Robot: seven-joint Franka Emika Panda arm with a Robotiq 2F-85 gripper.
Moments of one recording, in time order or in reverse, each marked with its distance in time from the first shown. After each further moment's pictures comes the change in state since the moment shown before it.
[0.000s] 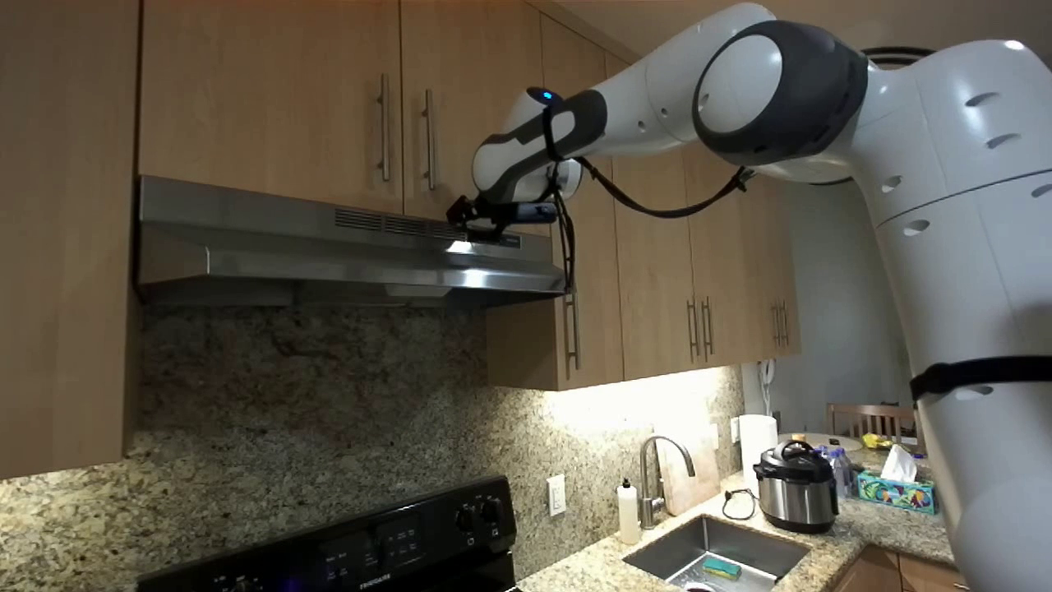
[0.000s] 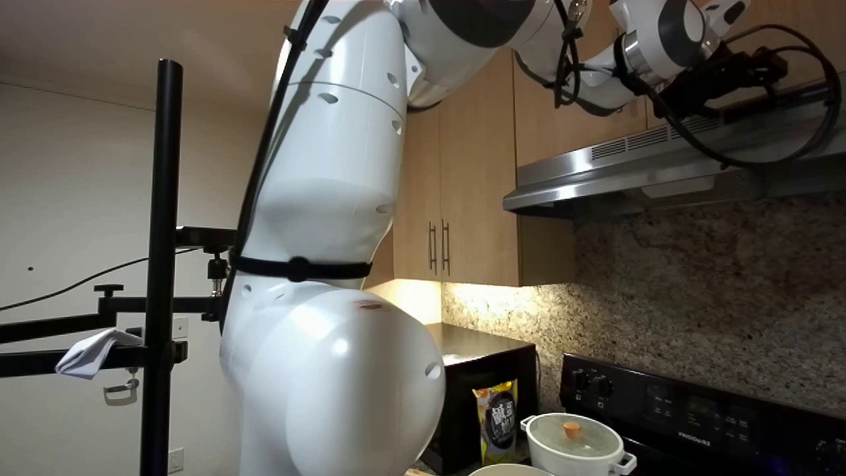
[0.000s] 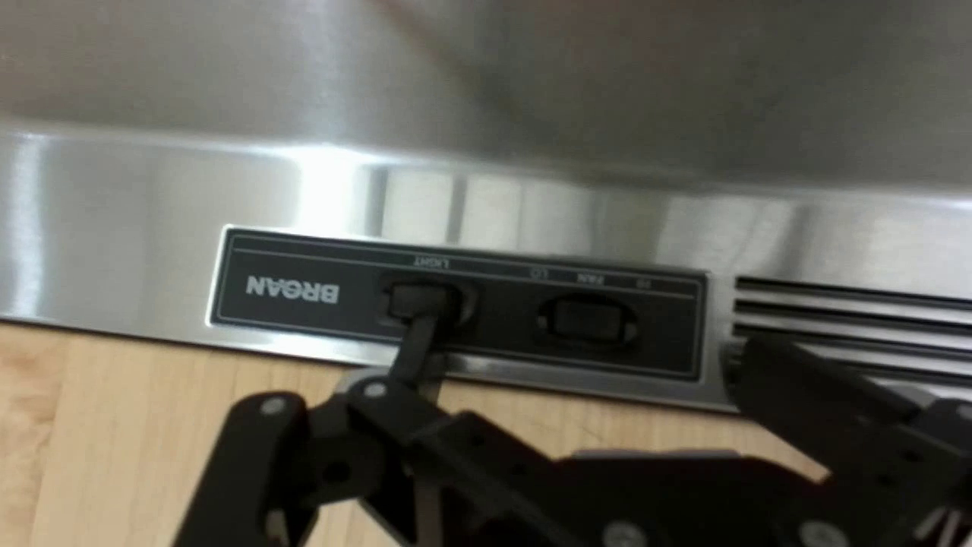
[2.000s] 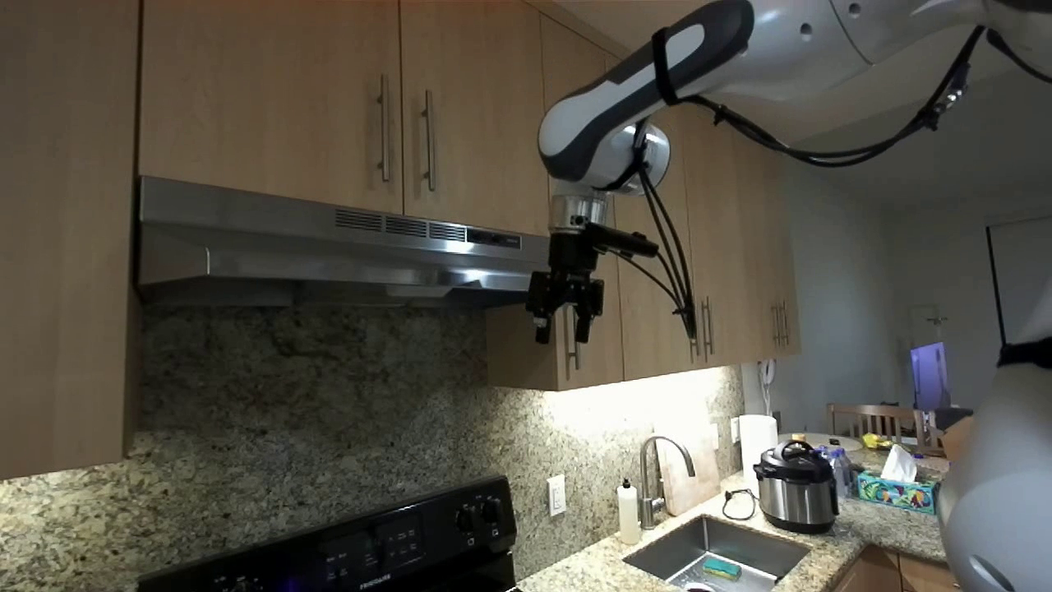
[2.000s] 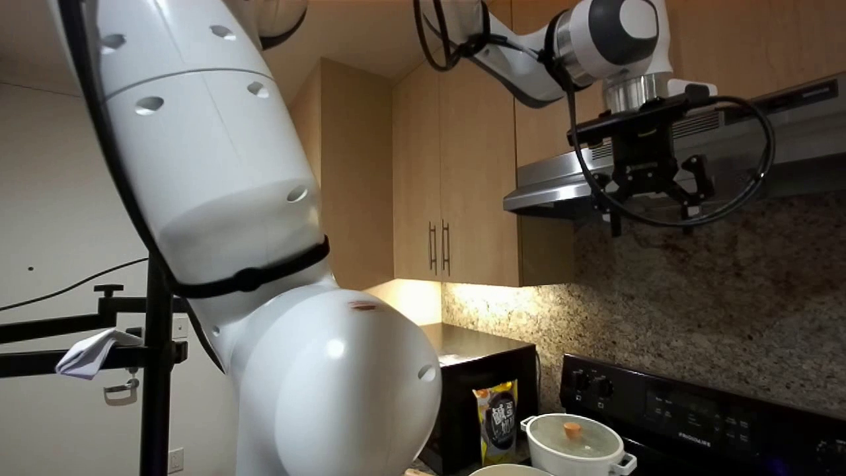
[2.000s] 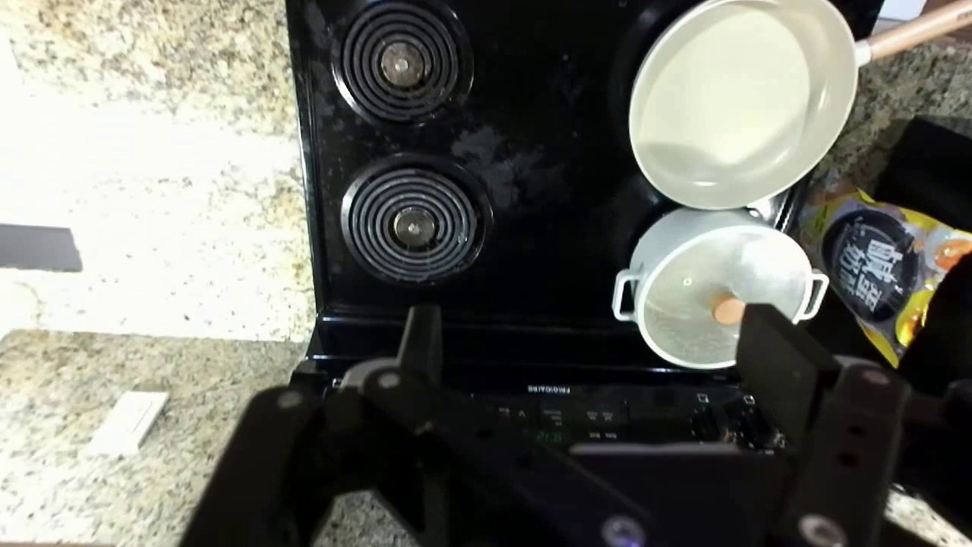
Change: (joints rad) arm -0.040 -0.525 0.060 -0.675 0.143 -0.767 -0.219
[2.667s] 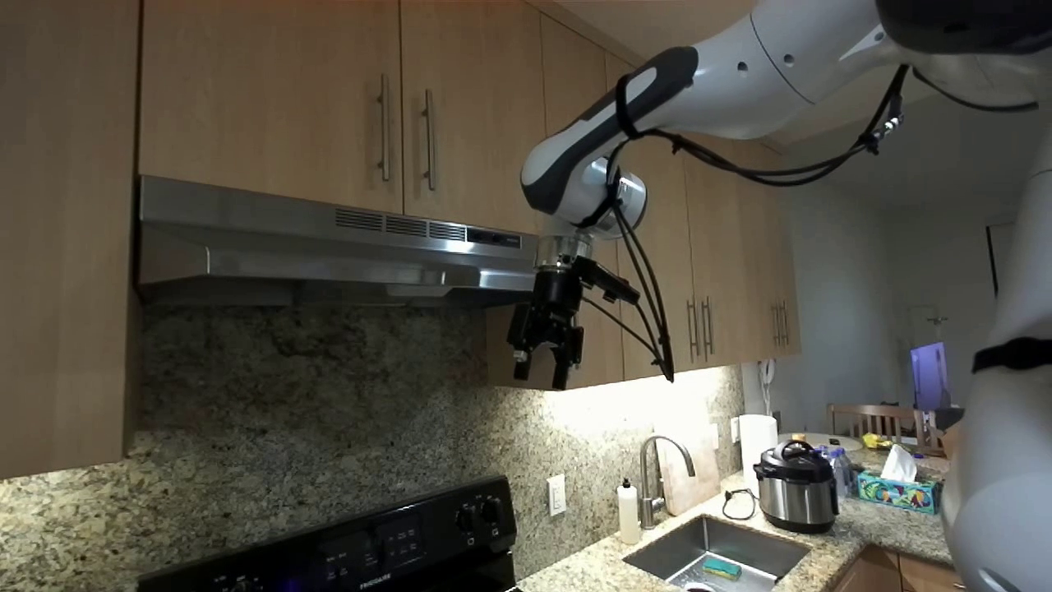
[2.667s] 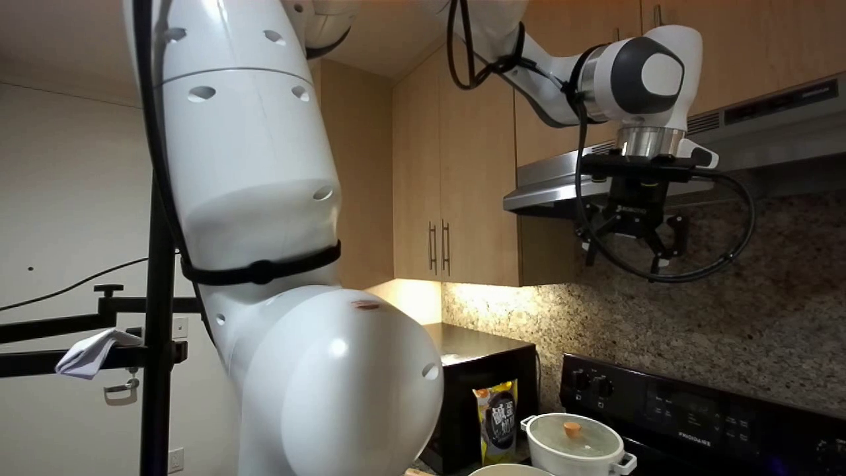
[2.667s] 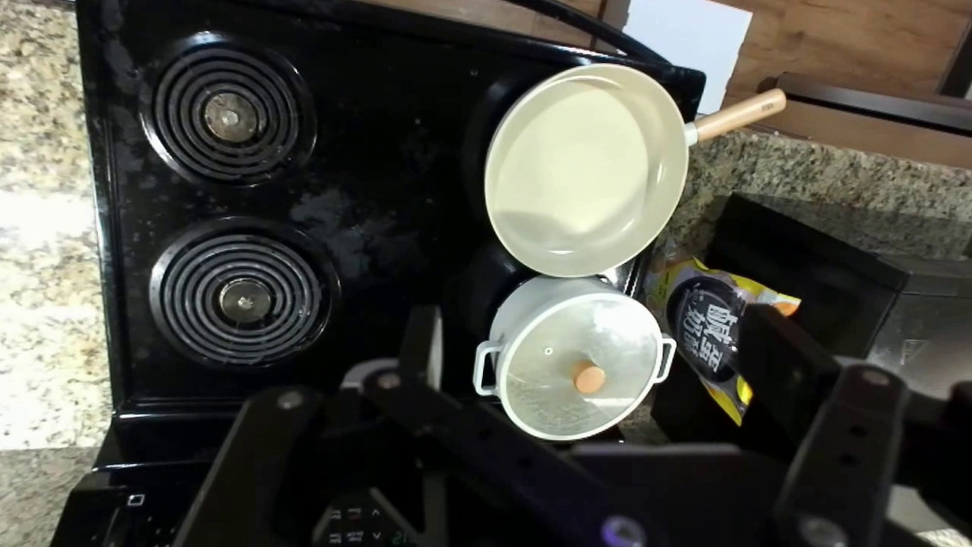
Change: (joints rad) arm 0.024 0.131 -0.037 0.014 0.230 -0.072 -0.173
